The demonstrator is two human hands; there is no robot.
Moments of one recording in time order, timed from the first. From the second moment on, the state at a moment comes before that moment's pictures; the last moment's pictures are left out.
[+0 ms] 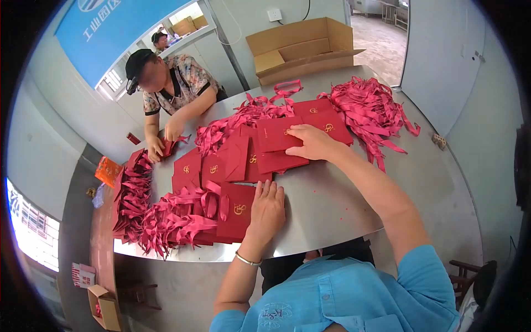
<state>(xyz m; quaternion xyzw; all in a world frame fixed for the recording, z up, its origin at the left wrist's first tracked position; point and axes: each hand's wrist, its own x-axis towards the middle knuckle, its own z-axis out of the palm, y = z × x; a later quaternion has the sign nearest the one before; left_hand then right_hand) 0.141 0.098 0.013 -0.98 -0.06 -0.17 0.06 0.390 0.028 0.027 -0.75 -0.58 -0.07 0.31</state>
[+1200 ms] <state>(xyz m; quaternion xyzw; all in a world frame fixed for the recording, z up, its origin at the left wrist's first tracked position) 0.234 0.069 0.021 -0.84 -0.17 -0.40 -0.32 0.410 -0.094 0.049 -0.57 -0.35 0.23 0.71</state>
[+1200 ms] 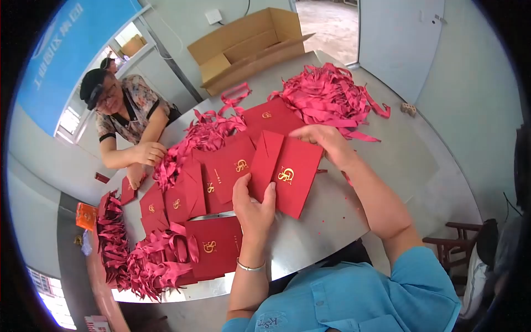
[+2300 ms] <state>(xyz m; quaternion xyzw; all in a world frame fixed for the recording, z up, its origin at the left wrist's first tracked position) 0.212 0.054 0.025 -0.82 0.00 -0.14 -0.55 0.404 -0.100 0.069 -0.53 -0.38 0.30 0.69</state>
